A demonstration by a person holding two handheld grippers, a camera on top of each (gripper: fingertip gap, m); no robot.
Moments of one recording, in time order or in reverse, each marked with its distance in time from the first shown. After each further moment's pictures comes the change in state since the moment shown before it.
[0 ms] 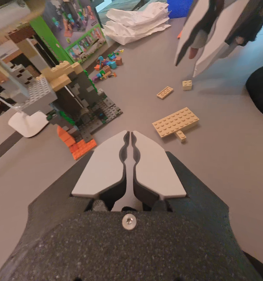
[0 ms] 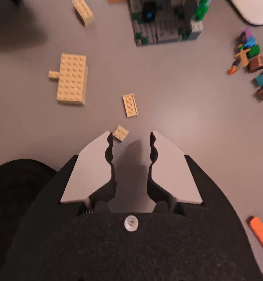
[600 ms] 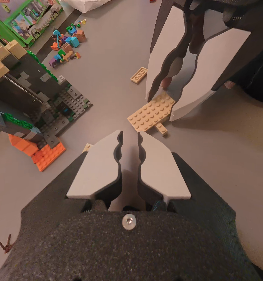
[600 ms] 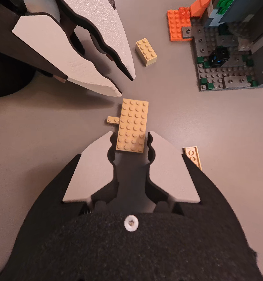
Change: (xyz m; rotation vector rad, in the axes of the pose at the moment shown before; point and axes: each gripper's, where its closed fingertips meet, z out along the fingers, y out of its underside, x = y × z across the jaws) left arm 0.036 0.019 0.023 -0.136 0.165 0.048; right arm -0.081 -0.046 0.051 0.053 -0.061 -0.059
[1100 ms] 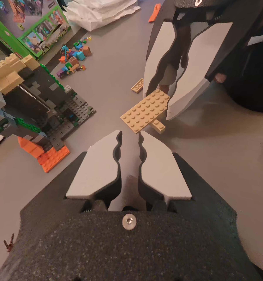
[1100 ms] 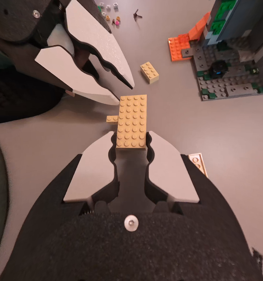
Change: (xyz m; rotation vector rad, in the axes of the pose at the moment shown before) left arm -0.001 -0.010 -0.009 0.065 -0.005 -0.006; right arm -0.003 -0.016 -0.010 0.140 -0.133 0.091
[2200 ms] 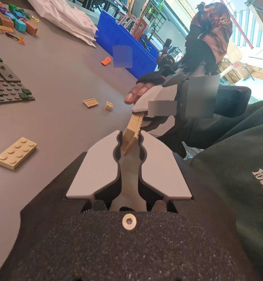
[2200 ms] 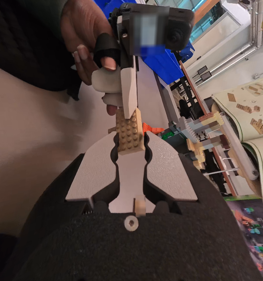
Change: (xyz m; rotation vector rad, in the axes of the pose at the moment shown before) left arm 0.023 -0.037 -0.035 0.226 0.534 -0.697; right arm -0.034 -0.048 -0.023 0.351 0.292 -0.871
